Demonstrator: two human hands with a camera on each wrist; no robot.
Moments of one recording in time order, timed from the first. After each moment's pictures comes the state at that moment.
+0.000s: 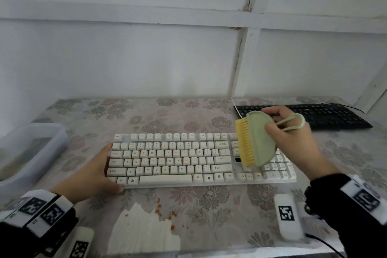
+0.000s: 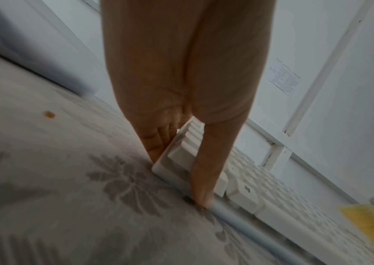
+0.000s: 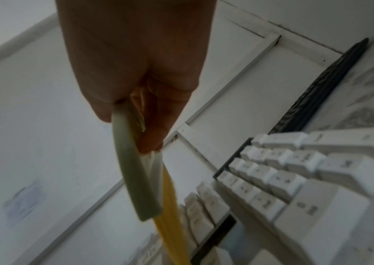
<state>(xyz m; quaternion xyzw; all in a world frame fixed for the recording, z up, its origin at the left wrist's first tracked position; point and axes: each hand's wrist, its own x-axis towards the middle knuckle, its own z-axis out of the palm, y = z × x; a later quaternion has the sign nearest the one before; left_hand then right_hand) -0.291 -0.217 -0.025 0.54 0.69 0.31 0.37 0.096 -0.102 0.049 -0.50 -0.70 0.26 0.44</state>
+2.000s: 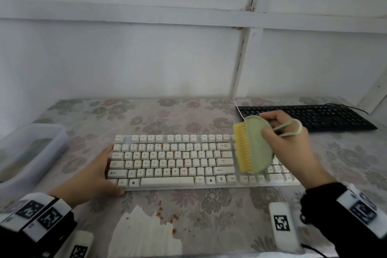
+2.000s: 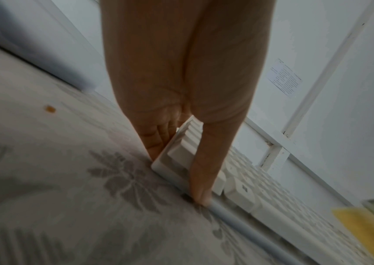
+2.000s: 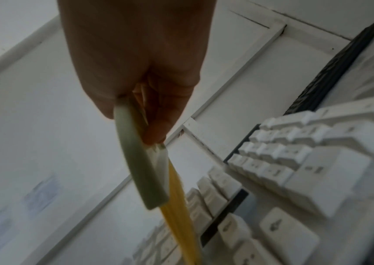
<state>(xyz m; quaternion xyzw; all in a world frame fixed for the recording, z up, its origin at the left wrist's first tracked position) -0.297 -0.216 -0.032 0.53 0.67 0.33 0.39 0.083 -0.108 0.042 -0.49 -0.69 0.25 0.47</state>
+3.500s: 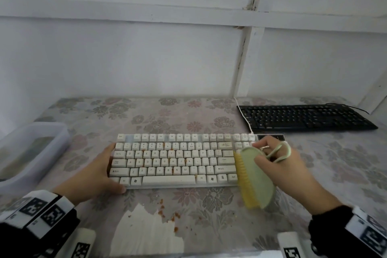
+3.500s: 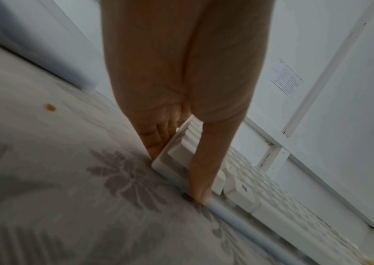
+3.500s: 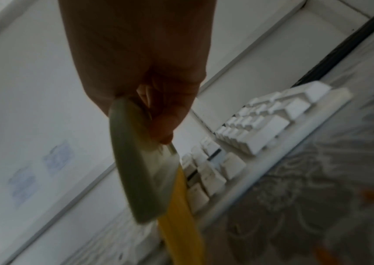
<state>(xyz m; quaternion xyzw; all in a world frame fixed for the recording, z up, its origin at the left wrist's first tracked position) -0.296 -0.215 -0.031 0.54 0.67 0.33 0.39 0.083 -0.136 0.024 -0.54 -0.72 0.29 0.32</state>
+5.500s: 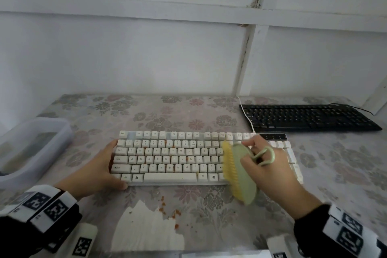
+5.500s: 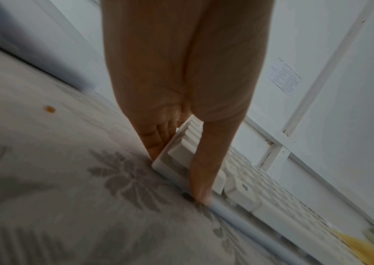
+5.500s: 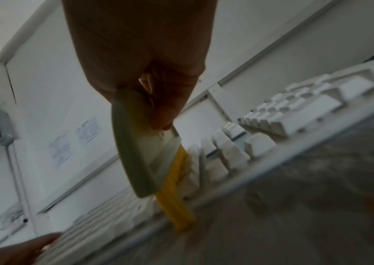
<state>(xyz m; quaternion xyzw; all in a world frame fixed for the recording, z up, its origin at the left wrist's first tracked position) -0.292 -0.215 -0.028 0.52 0.68 0.33 0.40 0.054 -0.149 0.020 -0.49 -0.76 0.25 0.35</state>
